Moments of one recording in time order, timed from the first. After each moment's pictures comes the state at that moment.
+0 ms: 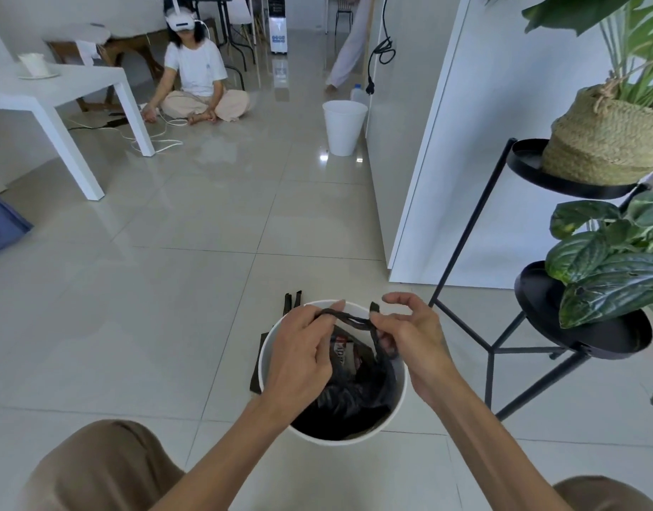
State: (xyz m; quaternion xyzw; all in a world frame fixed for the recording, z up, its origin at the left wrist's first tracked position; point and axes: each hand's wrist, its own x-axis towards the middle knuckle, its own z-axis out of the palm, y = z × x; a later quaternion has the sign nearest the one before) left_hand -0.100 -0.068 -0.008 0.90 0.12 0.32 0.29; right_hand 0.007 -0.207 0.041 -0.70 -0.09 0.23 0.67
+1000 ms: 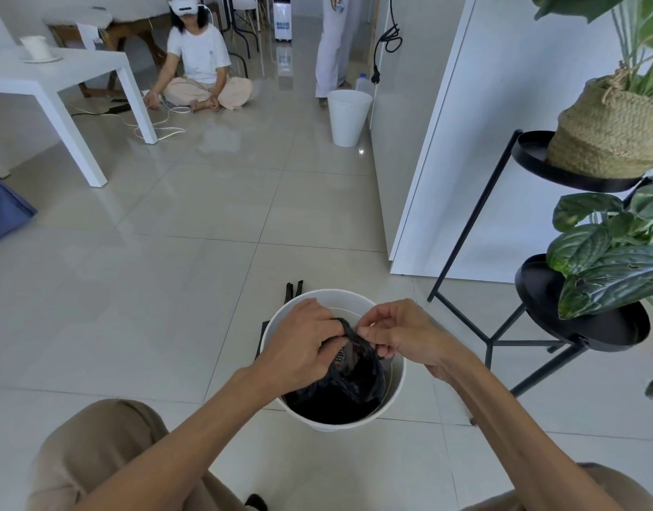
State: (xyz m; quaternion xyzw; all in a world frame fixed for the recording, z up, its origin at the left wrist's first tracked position) left_hand -0.105 -0.052 0.007 0.96 -0.02 0.16 0.24; right_hand 0.025 -0.215 0.043 -0.77 -0.25 0.38 0.44
